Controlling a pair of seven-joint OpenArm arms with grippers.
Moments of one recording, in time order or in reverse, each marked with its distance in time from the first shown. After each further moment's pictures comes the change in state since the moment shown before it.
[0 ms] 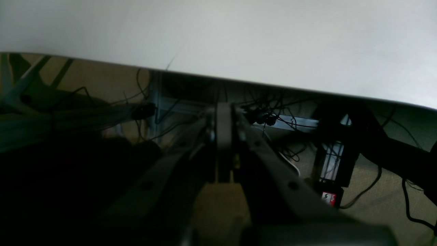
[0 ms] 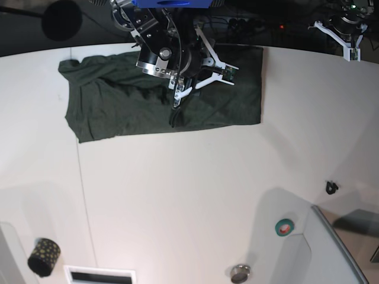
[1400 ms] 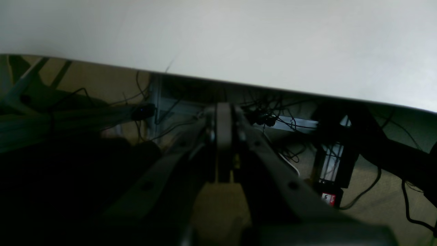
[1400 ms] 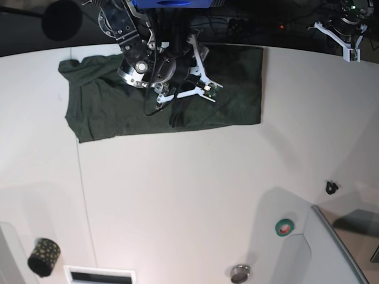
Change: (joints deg) left arm -0.3 0.0 0.1 -0.2 0.0 0.0 0.0; right arm 0.3 0.0 7.6 0.6 13.1 -0.3 -4.0
